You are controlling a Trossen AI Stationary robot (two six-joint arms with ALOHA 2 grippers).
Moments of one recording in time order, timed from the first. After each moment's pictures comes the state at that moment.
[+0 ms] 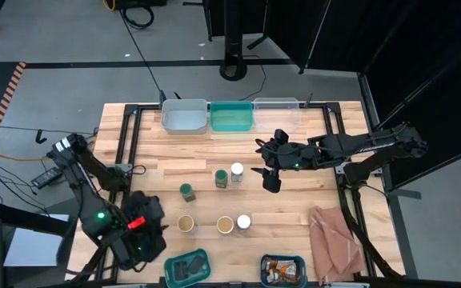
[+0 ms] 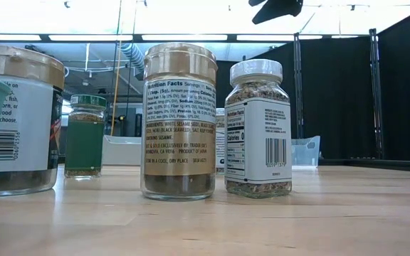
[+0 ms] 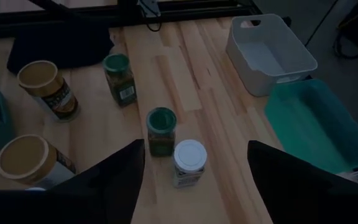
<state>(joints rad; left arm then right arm) -0.92 1.48 1.46 -1.36 -0.55 -1.43 0.17 1.36 1.31 -0.67 0.36 0.25</state>
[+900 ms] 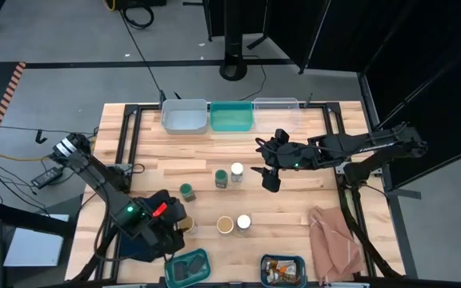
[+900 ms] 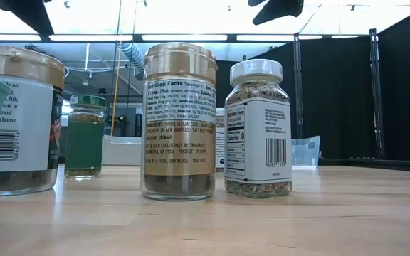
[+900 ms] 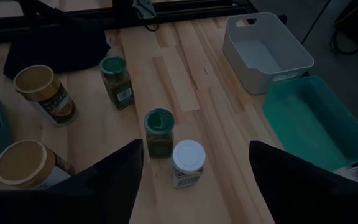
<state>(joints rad) -0.75 1.49 1.25 -0.98 -0.49 -1.07 0.17 1.36 1.31 -0.67 0.38 0.27</state>
